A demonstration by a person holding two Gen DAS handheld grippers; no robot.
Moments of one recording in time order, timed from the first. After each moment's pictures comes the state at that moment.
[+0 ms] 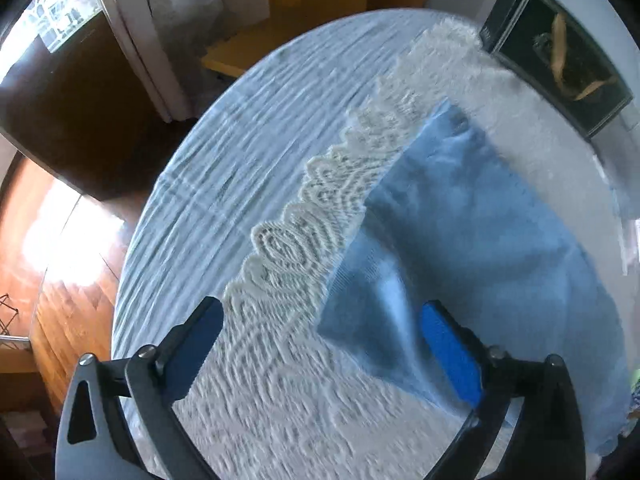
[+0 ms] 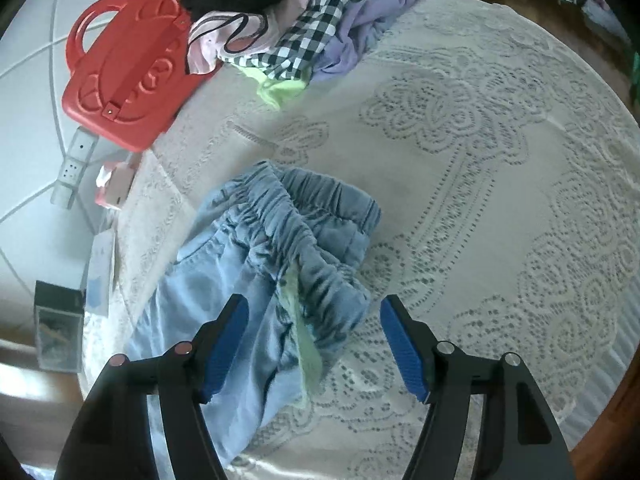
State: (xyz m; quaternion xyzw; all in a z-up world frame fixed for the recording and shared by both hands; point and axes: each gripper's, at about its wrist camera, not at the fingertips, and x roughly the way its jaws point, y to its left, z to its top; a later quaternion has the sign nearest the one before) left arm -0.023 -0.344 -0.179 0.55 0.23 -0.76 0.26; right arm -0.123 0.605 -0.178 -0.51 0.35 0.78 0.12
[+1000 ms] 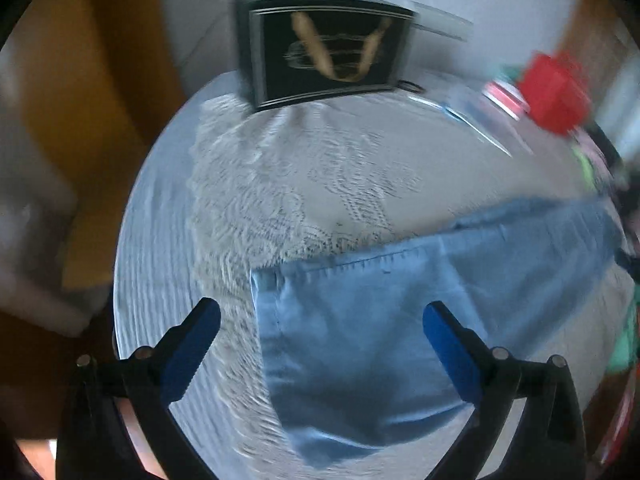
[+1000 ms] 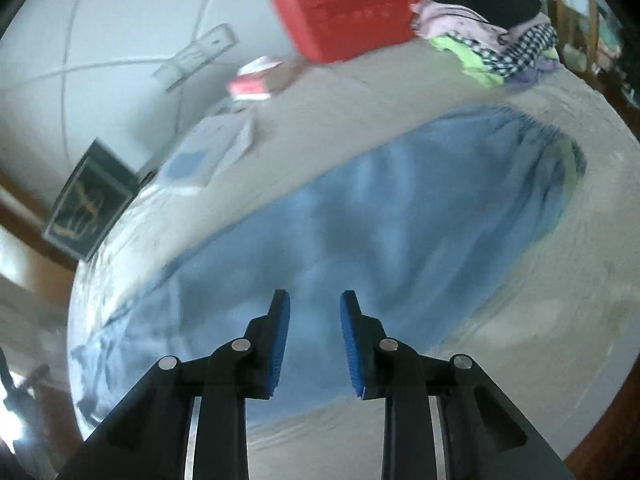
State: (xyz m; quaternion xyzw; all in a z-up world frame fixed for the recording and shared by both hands) left arm -0.143 -0.341 -0.111 0.52 -0.01 -0.85 -0.10; right arm -0.071 0.302 -0.127 -0.48 0.20 0.85 0.03
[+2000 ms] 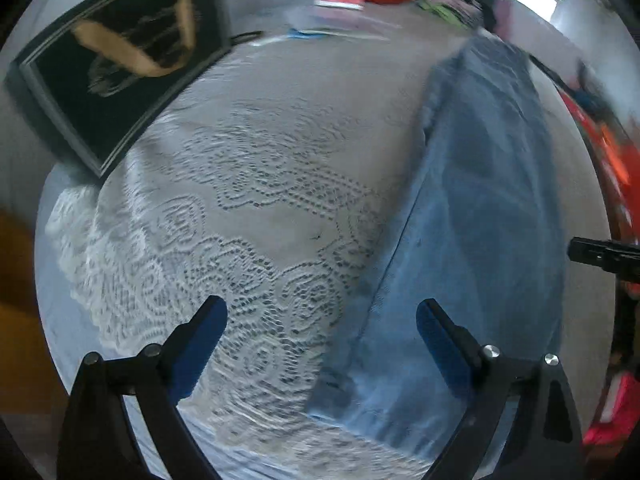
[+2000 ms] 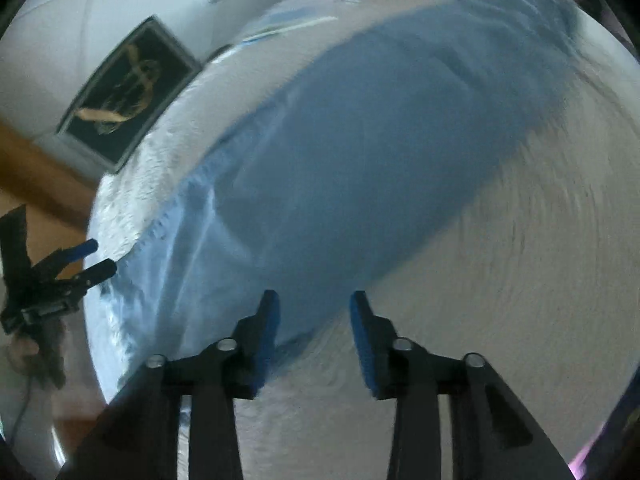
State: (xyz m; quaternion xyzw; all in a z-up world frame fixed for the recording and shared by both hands) left arm -0.232 -0.338 -0.186 0.49 -0.24 -0.74 -0.40; right arm 0.020 -0.045 -0.192 -0.50 0.30 0.80 0.13
